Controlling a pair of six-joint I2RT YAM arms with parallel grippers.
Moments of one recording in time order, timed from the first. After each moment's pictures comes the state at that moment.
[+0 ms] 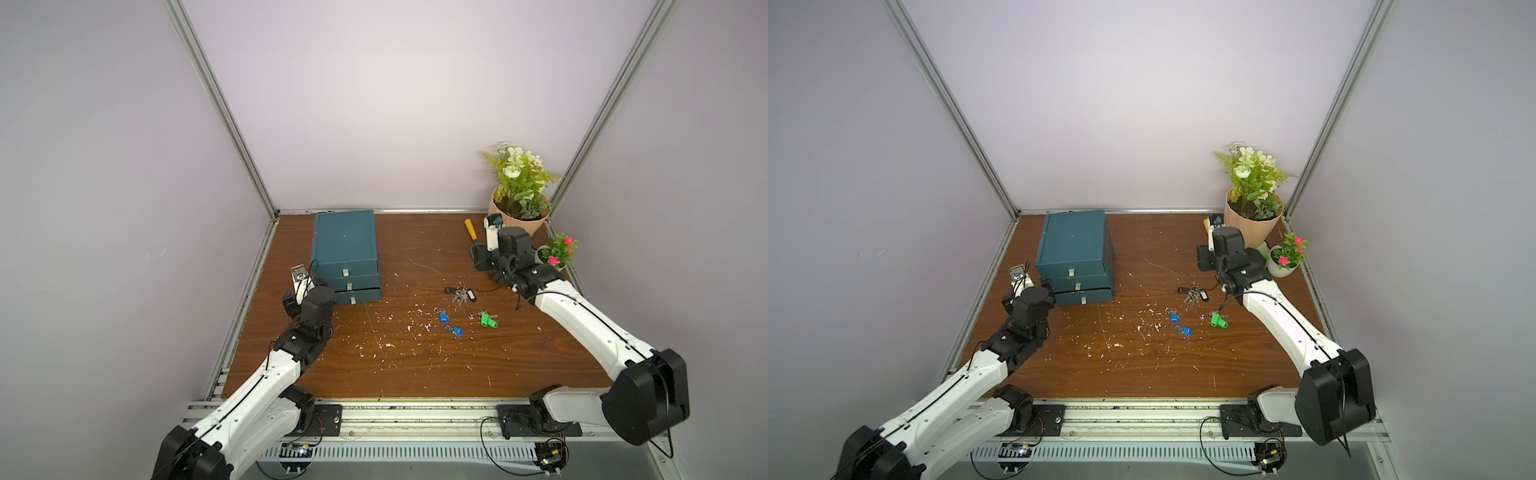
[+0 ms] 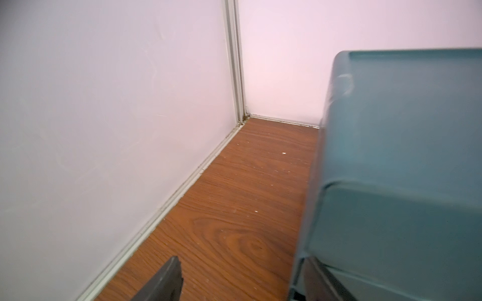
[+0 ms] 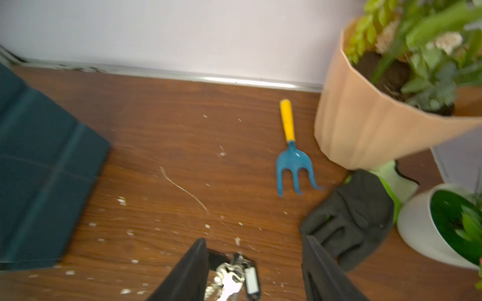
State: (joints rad) left arm -0.33 0.83 0.34 0.10 -0.81 -0.19; right arm 0.36 1.27 0.89 -0.22 0.23 0.08
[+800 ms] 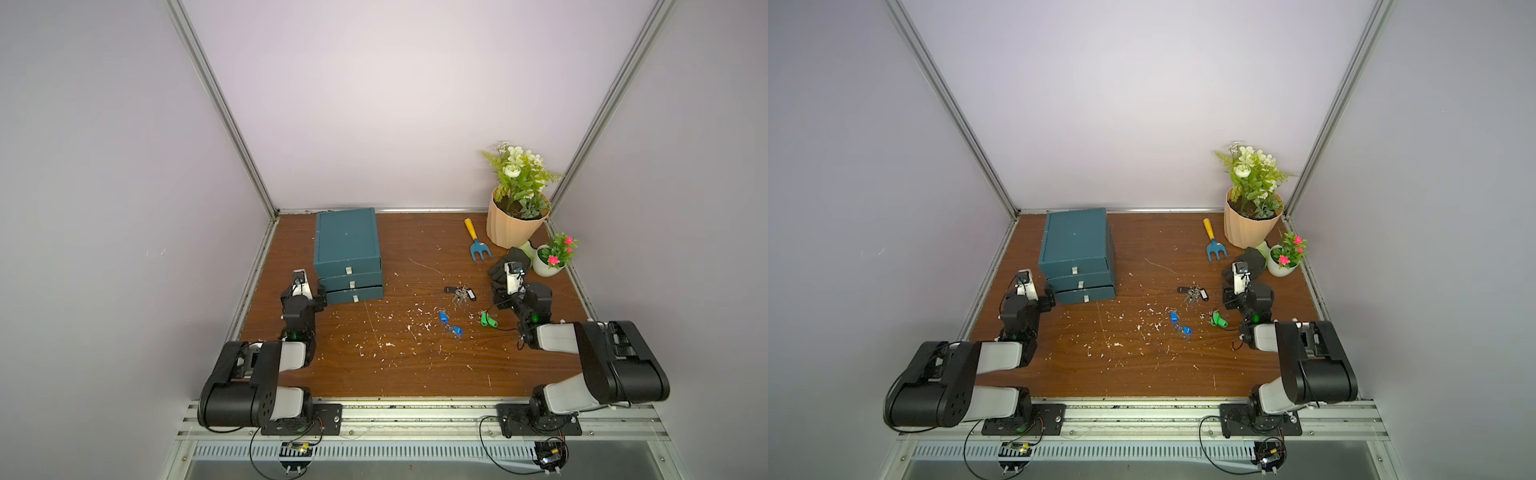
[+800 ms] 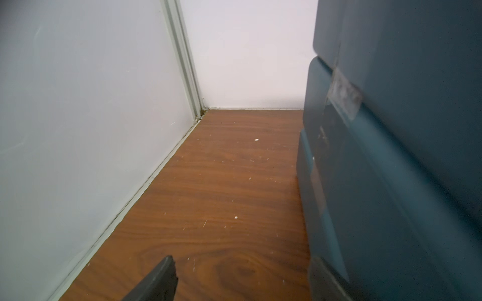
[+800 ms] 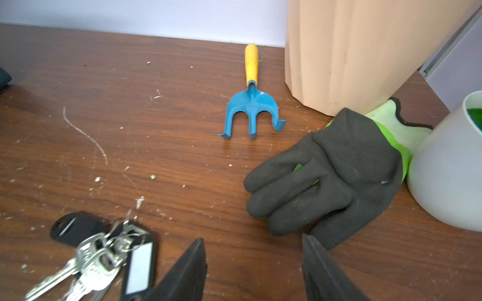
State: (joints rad) left arm -0.01 1.38 0.19 0.98 -0.18 0.04; right arm 0.00 1.52 0.36 0.78 -0.10 -0.05
